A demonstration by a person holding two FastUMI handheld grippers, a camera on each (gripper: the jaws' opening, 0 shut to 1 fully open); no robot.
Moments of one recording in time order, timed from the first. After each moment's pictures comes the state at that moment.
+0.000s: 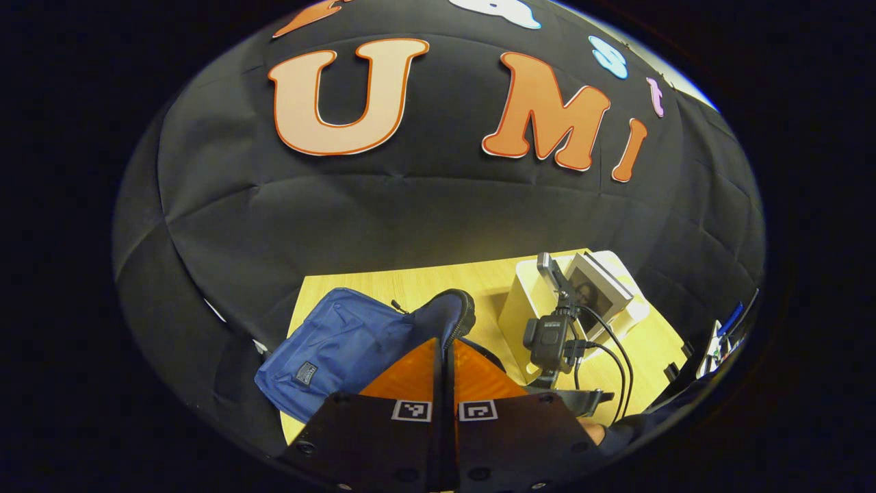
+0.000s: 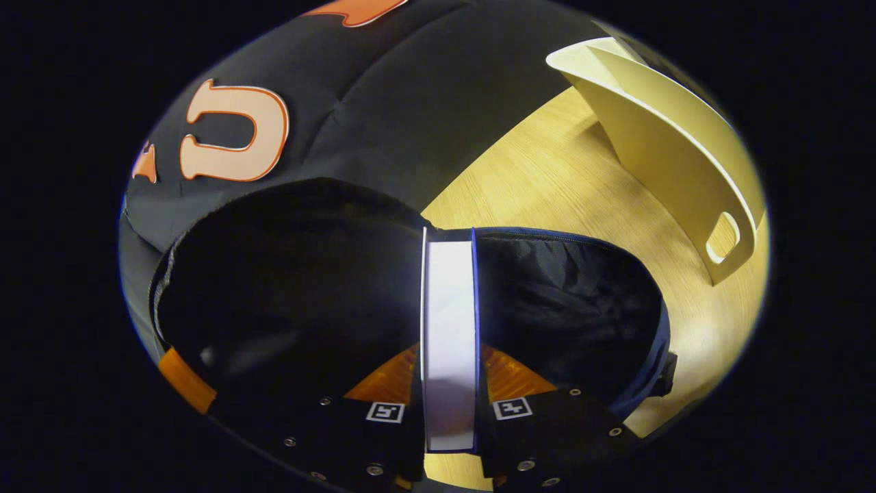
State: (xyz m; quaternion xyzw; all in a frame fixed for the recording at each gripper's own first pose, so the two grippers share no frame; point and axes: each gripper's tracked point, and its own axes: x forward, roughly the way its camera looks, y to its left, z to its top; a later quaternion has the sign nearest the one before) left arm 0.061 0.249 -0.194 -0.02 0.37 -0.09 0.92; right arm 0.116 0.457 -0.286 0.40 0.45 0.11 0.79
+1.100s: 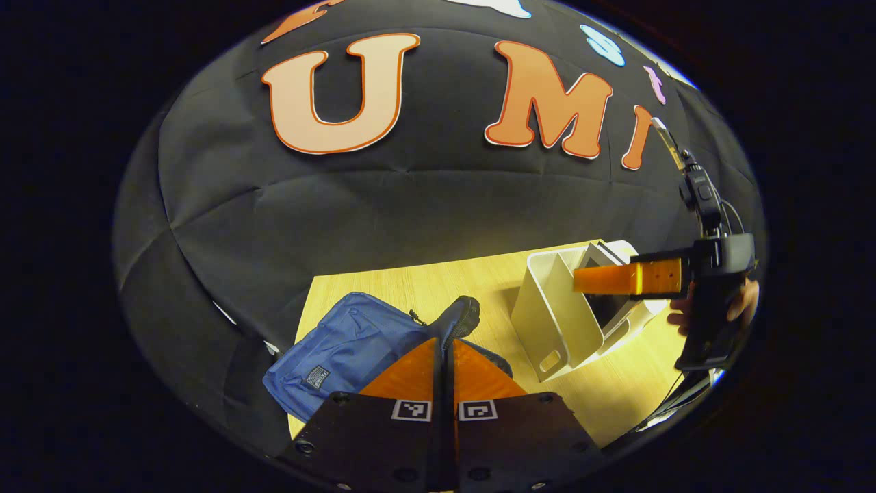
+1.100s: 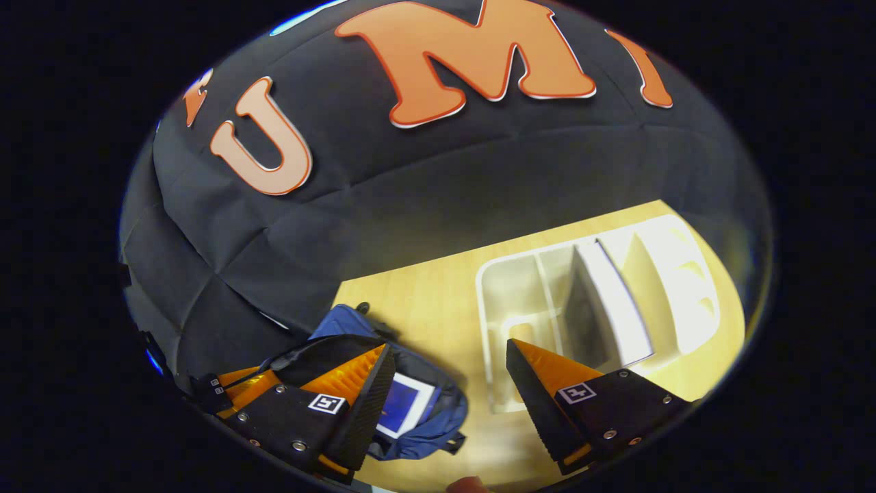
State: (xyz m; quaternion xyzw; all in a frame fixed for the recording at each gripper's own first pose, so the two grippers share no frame) left arm 0.066 0.244 -0.209 0.00 0.38 -0.07 0.92; right arm 0.155 0.218 -0.163 0.14 0.37 0.05 0.92
